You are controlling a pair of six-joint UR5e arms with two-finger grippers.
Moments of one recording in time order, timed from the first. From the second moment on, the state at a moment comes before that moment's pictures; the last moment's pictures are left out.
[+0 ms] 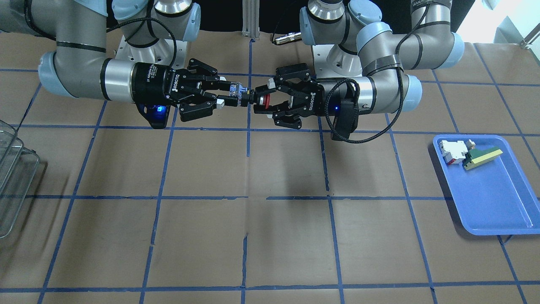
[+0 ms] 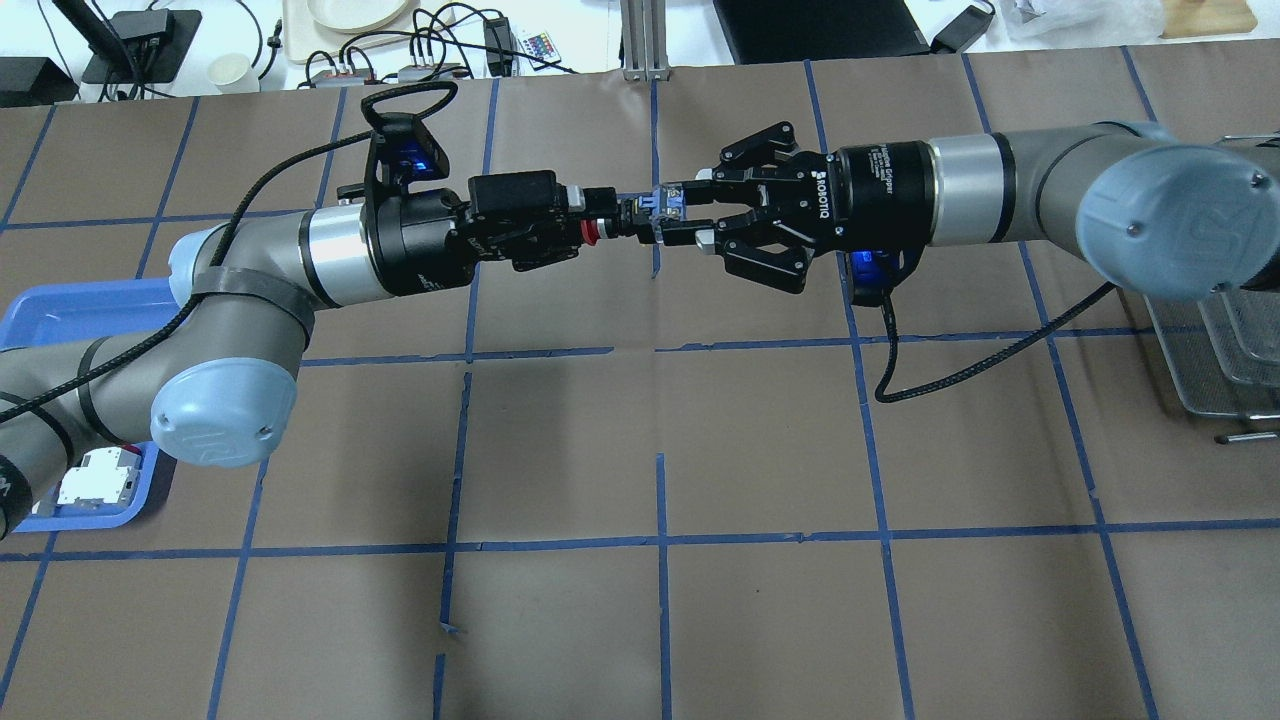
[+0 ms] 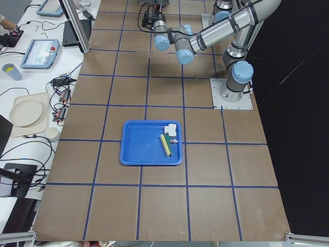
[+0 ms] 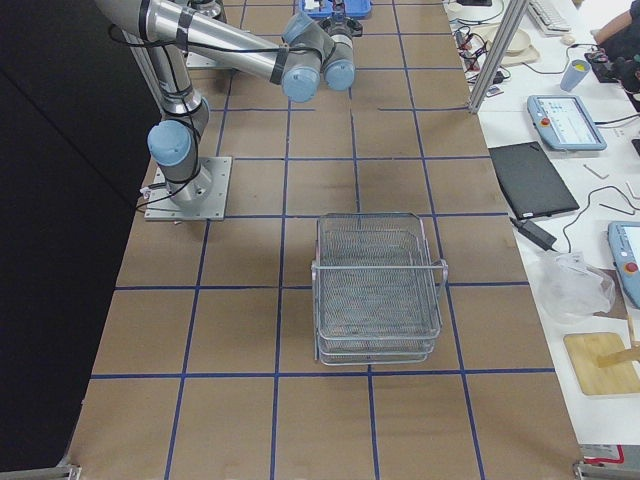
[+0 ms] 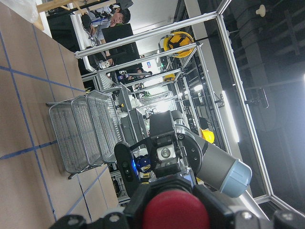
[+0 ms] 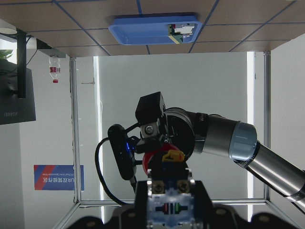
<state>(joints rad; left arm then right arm) -1.47 -1.65 -2.10 -1.17 -0.04 0.48 1.46 -1.53 1.86 -1.19 -0.13 0.84</state>
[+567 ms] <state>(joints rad) -1.46 -1.64 -2.08 -1.16 -0.03 0.38 1.44 -1.52 1.85 -1.20 -0.17 0.85</state>
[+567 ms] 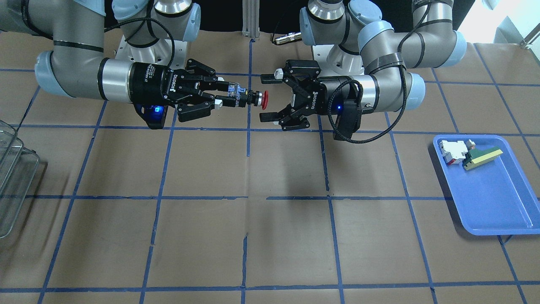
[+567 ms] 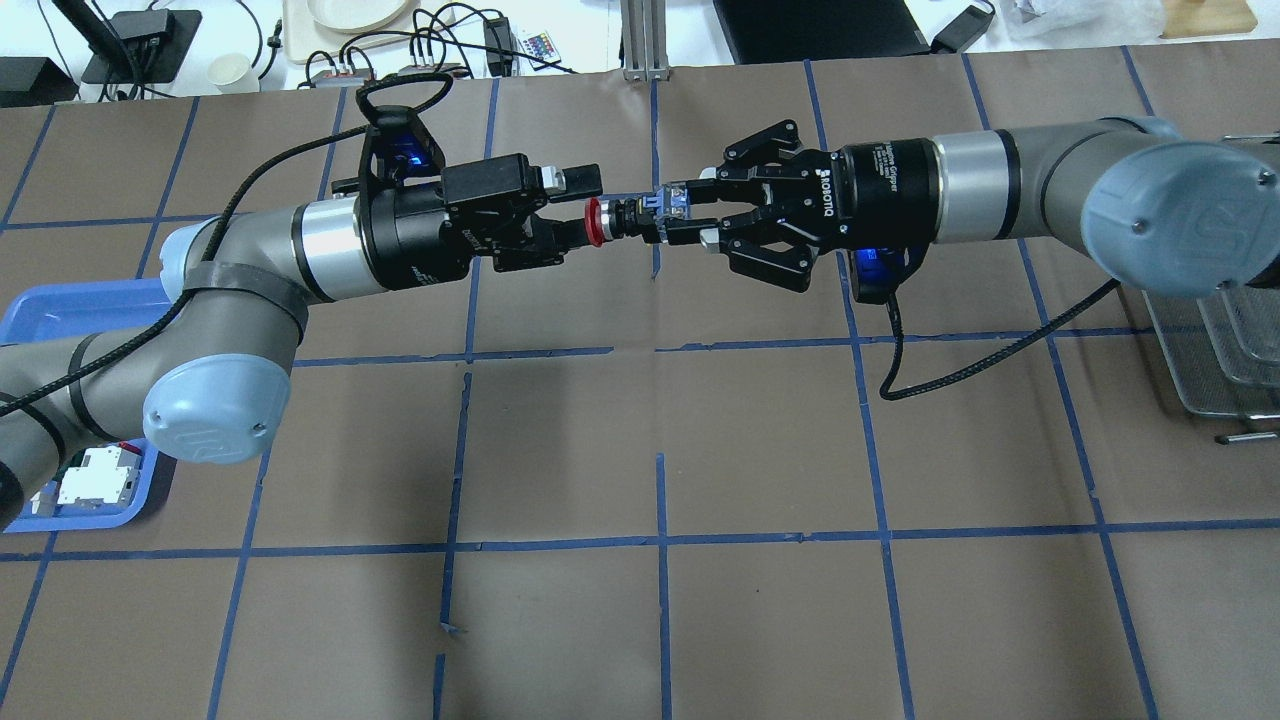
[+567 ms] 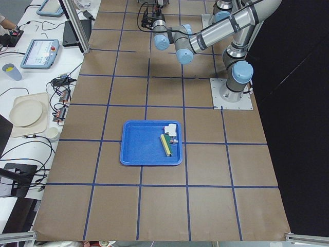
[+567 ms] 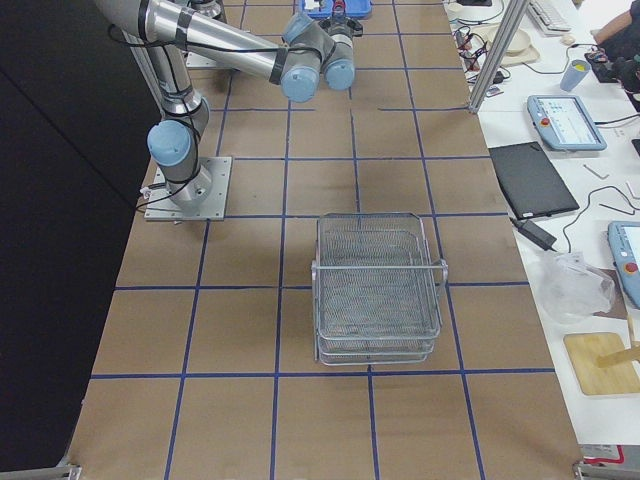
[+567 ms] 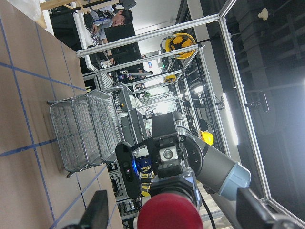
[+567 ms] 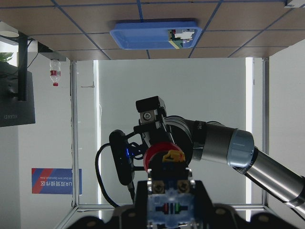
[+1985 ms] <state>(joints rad) -1.37 -1.74 -1.61 -1.27 0.98 -0.08 1.18 -1.45 1.46 -1.28 -1.21 0.35</state>
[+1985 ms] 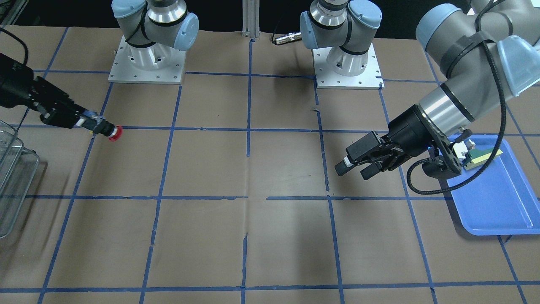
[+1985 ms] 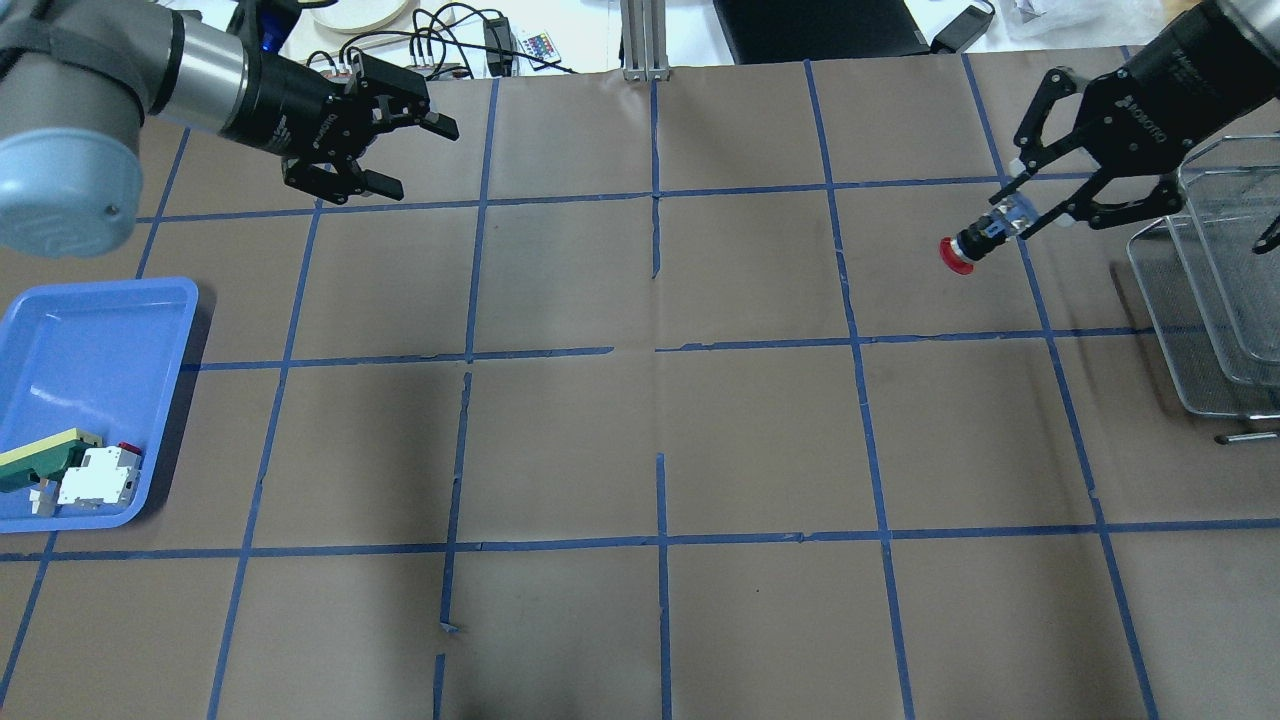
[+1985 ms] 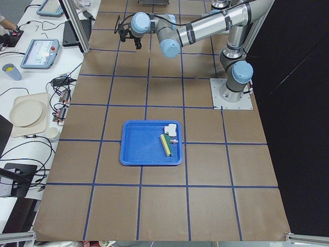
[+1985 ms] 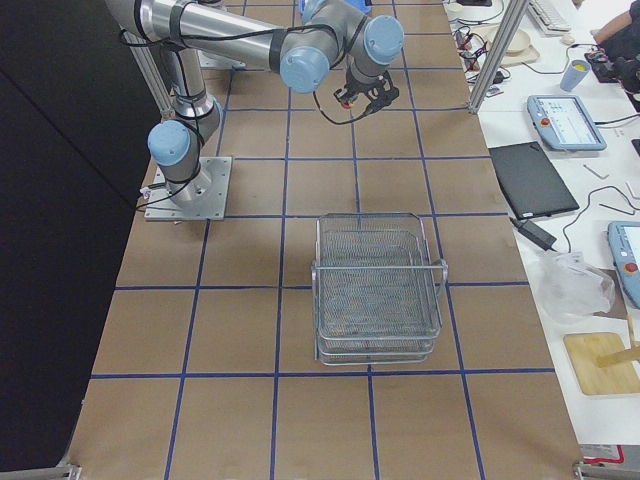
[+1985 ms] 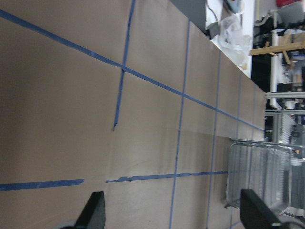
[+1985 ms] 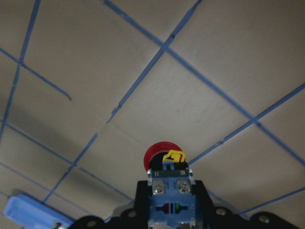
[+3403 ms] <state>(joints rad) -1.49 -1.62 -1.44 -1.64 1.55 -0.02 0.97 -1.24 1.36 -1.69 -1.65 -0.42</state>
